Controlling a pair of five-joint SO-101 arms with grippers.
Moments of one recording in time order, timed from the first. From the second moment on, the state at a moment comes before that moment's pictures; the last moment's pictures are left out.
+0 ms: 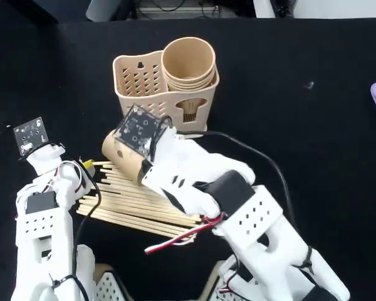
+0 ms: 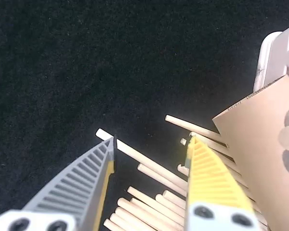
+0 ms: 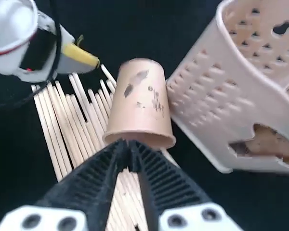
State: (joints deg) left arm -19.7 -56.0 73.4 42.6 9.1; right arm -40.8 -41.7 32.7 66.2 16.5
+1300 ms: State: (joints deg) left arm -19.7 -56.0 73.4 42.6 9.1; right arm -42.5 3.1 14.2 66.7 -13.9
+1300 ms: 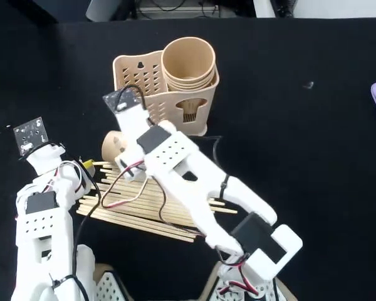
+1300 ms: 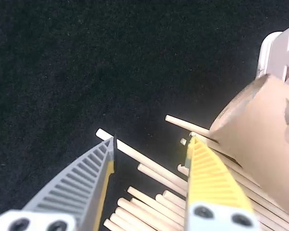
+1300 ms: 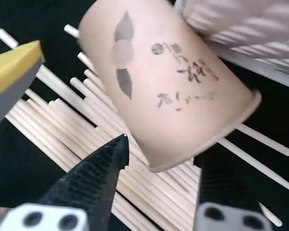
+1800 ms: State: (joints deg) left arm -19.7 -56.0 73.4 42.6 9.1; right arm -41.4 -9.5 14.2 76.8 10.5
